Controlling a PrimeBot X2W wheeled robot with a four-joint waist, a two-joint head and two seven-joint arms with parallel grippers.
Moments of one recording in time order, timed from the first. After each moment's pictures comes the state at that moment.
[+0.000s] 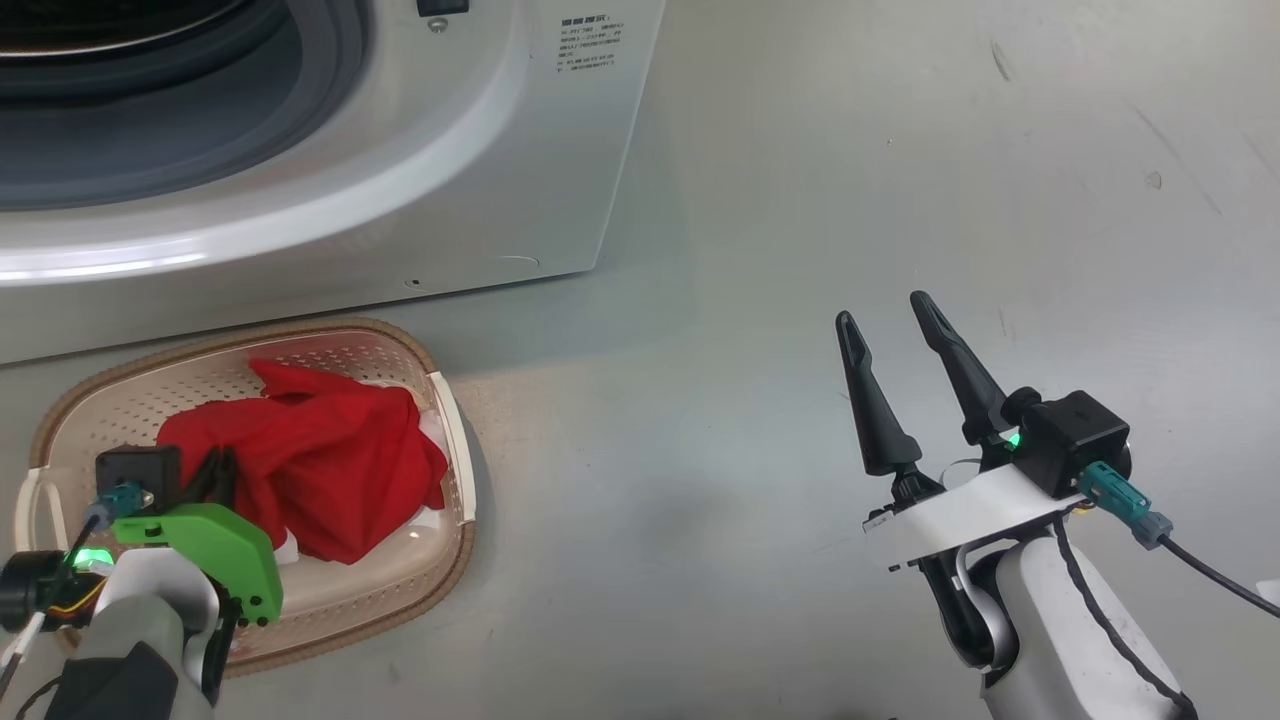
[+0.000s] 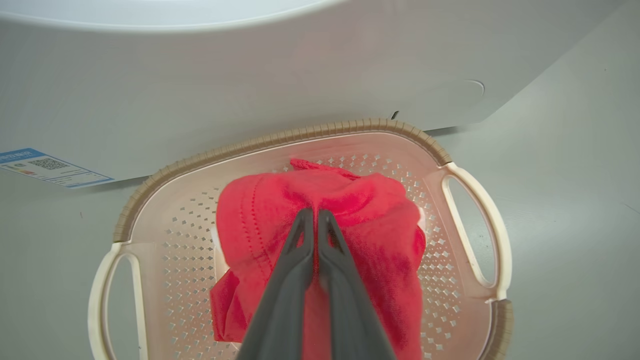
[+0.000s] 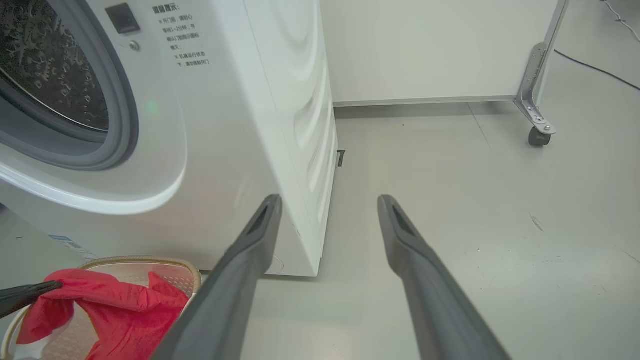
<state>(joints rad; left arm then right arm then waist) -0.42 0.15 -0.04 0.80 -0.20 -0.08 -0.08 -0.22 -0.05 0.30 0.16 0.34 0.09 -0.25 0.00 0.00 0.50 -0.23</state>
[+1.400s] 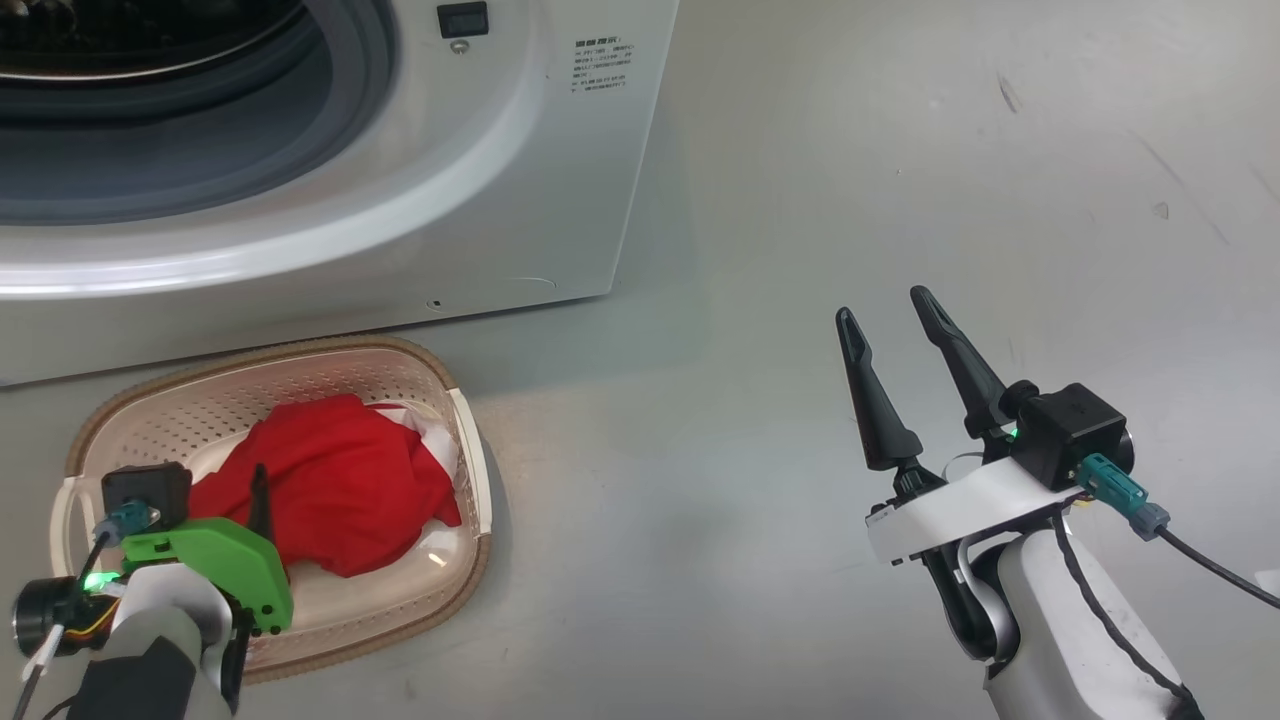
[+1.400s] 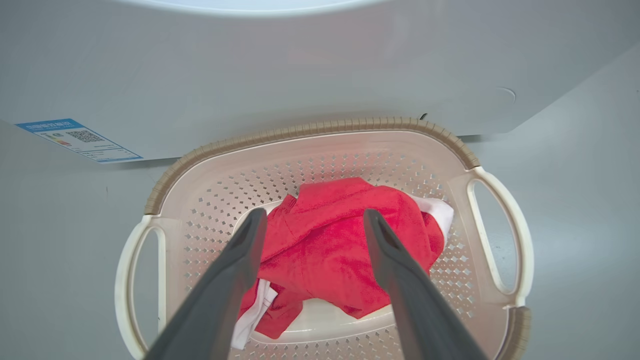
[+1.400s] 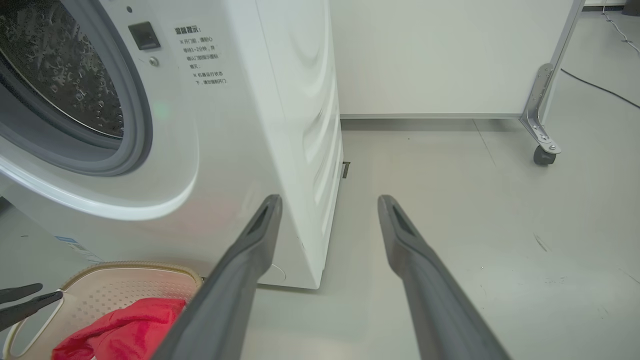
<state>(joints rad) -0.52 0.13 -0.02 1.06 -0.21 -0.05 -0.20 -0.24 -0.05 0.29 0.18 0.32 0.09 -0.25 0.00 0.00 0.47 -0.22</state>
